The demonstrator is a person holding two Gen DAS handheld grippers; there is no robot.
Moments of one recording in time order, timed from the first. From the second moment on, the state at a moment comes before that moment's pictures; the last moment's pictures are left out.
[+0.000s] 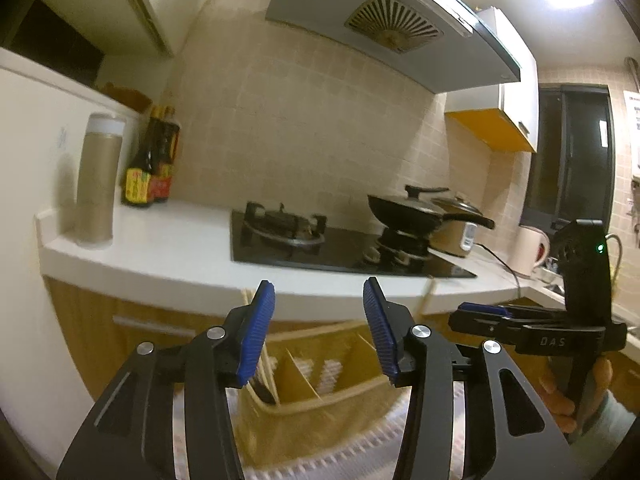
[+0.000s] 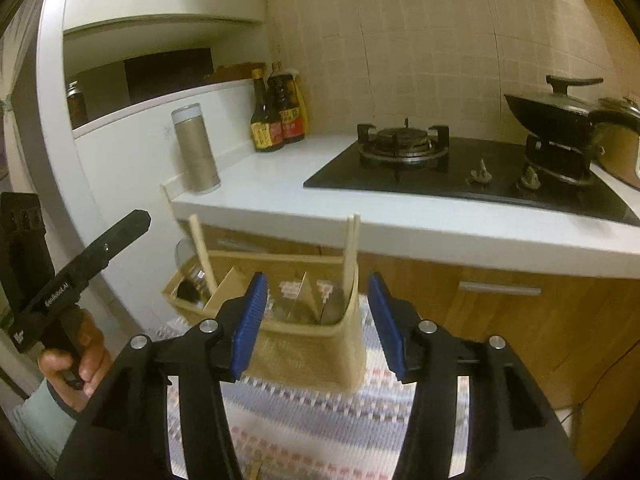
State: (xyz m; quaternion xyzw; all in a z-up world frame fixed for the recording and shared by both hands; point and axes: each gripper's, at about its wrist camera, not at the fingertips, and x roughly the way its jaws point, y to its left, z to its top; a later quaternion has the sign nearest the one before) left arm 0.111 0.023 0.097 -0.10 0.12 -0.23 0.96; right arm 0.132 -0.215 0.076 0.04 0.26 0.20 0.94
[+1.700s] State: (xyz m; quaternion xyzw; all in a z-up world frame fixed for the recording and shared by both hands) left arm 0.050 -0.122 -0.059 0.10 0.50 -0.19 0.84; right arm 0.012 -0.207 -0.077 -0.07 0.54 0.12 0.83
